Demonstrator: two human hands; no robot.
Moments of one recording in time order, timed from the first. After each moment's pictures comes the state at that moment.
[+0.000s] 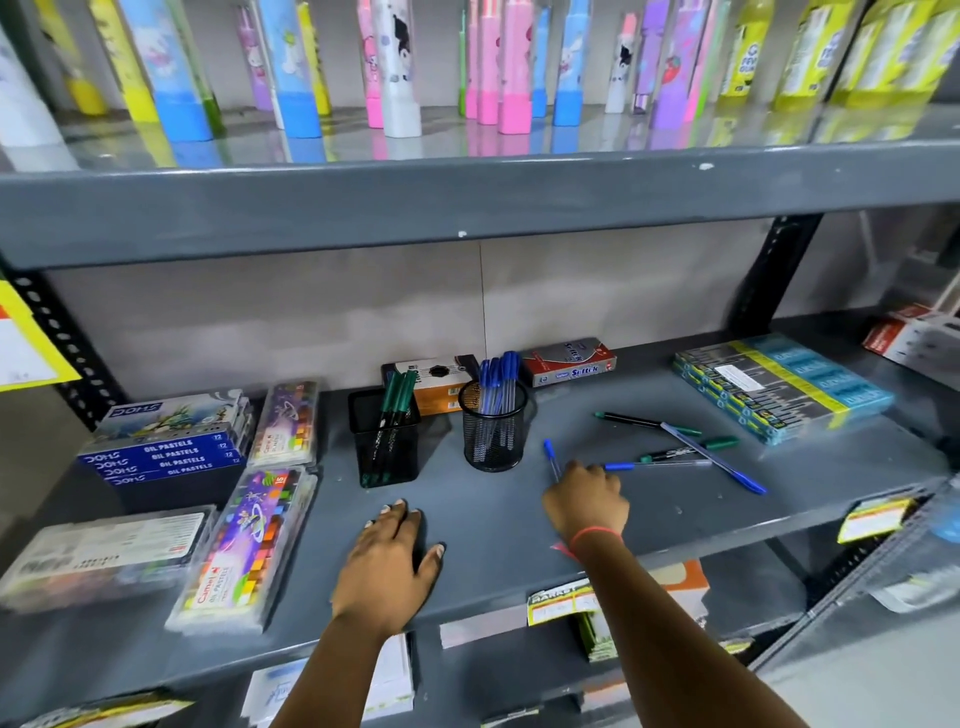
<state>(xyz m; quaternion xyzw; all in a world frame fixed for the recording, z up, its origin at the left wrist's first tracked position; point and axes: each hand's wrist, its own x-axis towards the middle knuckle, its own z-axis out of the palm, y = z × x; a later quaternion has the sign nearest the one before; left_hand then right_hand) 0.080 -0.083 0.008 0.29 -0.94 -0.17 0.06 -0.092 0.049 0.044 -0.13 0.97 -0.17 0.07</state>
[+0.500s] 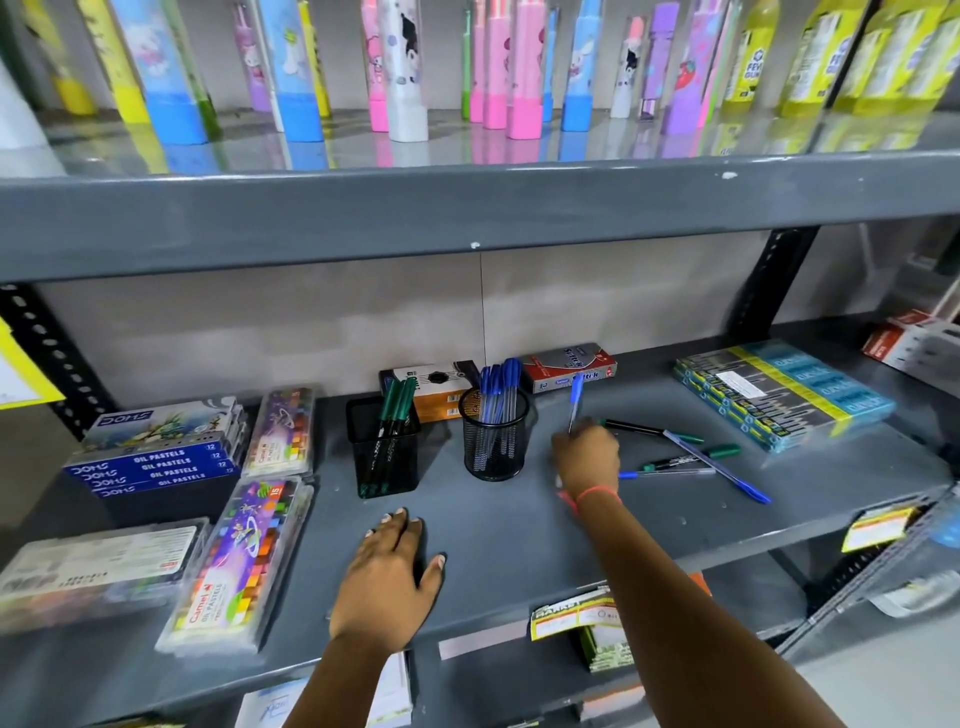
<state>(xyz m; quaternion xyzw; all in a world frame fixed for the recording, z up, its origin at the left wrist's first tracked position) 0.079 -0.085 0.006 0.30 -0.93 -0.18 0.08 -0.122 0.027 0.080 -0.07 0.90 -0.43 0.06</state>
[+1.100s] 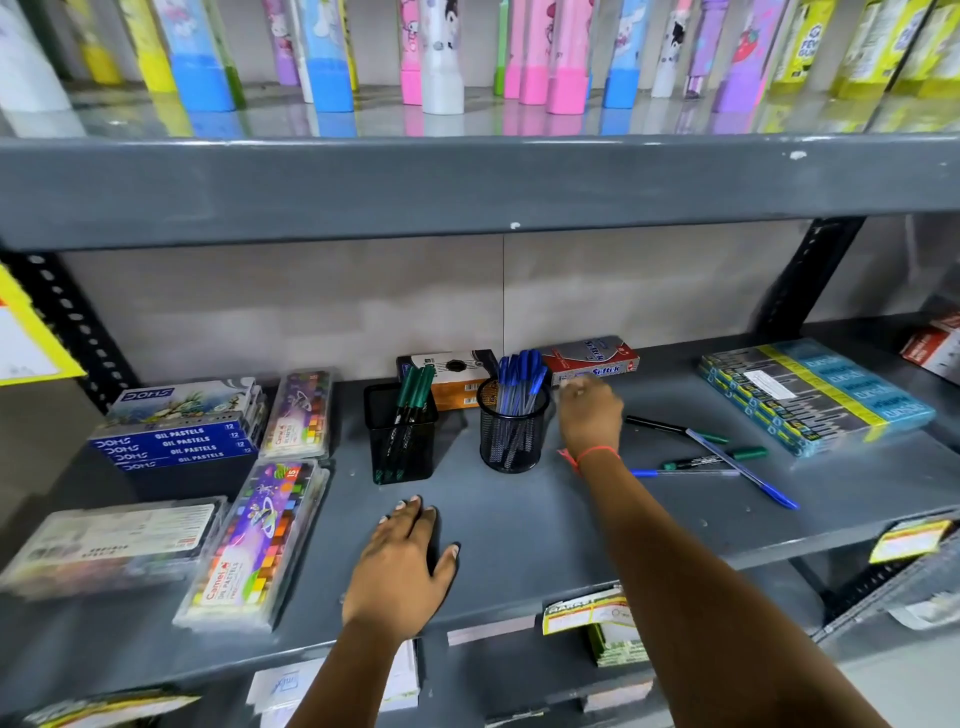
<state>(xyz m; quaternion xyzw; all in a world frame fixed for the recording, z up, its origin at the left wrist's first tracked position) 0.080 -0.084 0.004 0.31 -0.93 -0.18 0.08 -0.135 -0.004 0.099 -0.11 0.88 -0.47 0.00</state>
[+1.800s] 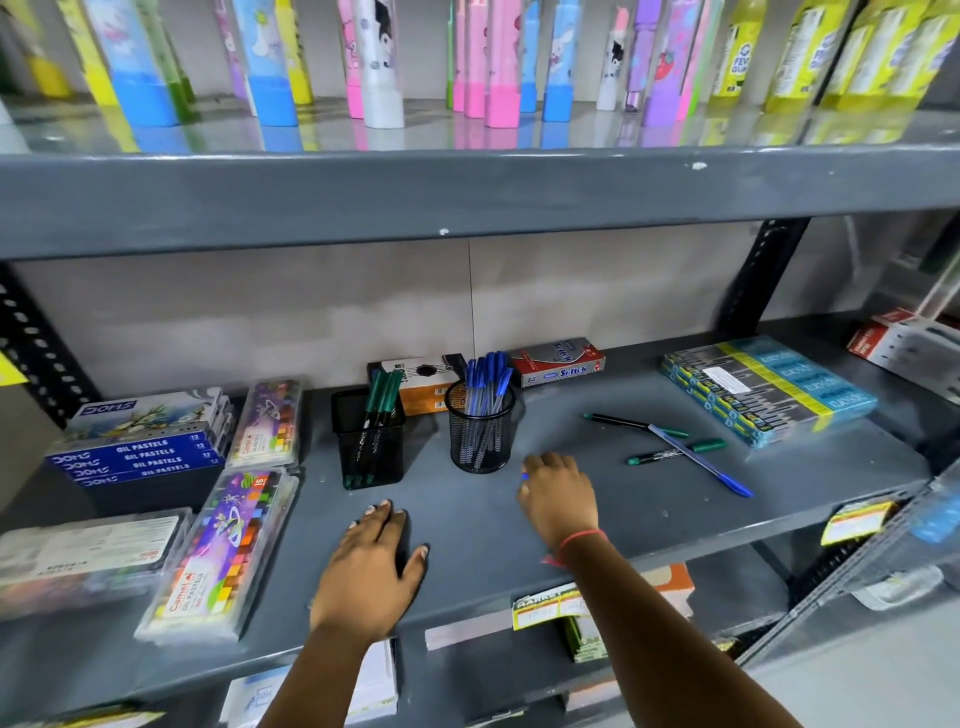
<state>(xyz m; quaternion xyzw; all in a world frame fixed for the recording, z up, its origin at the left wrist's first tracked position) 0.080 -0.084 0.004 0.31 -0.93 -0.18 0.08 -0.105 0.043 0.032 -0.34 0.94 -0.09 -0.02</state>
